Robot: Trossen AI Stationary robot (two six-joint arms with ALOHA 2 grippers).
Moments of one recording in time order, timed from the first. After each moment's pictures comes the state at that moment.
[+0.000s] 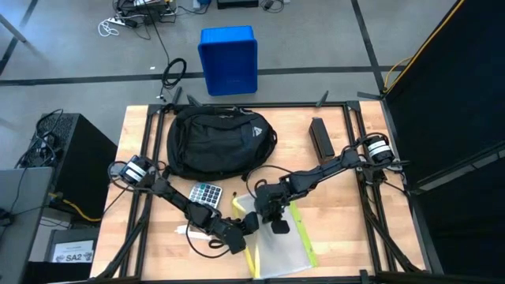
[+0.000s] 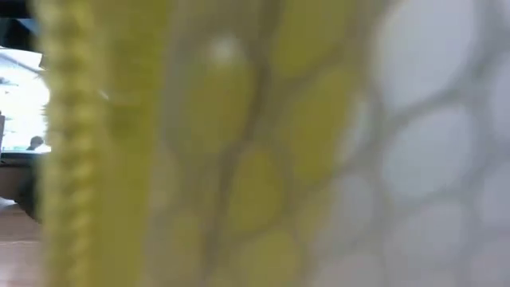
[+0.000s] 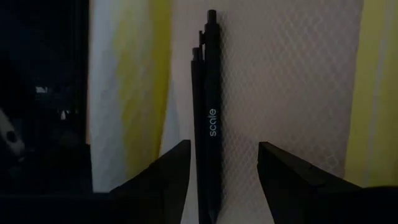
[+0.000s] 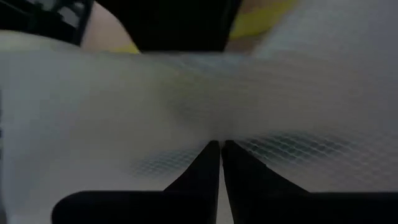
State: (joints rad) left arm -0.53 1.99 1.05 0.24 -0.42 1.00; right arm 0.25 1.92 1.16 -0.18 -0.34 0.17
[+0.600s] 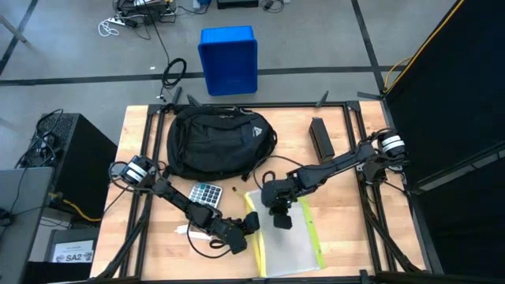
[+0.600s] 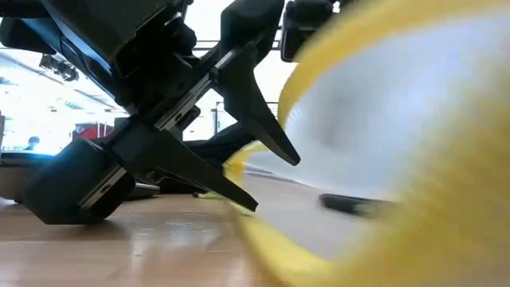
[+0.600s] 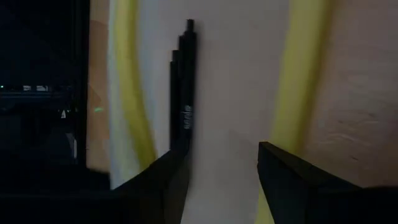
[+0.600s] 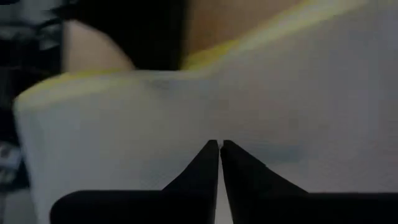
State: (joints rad) left arm -0.53 1.99 1.06 0.24 -0.42 0.99; right arm 0.25 1.78 1.16 -0.42 -0.19 0.39
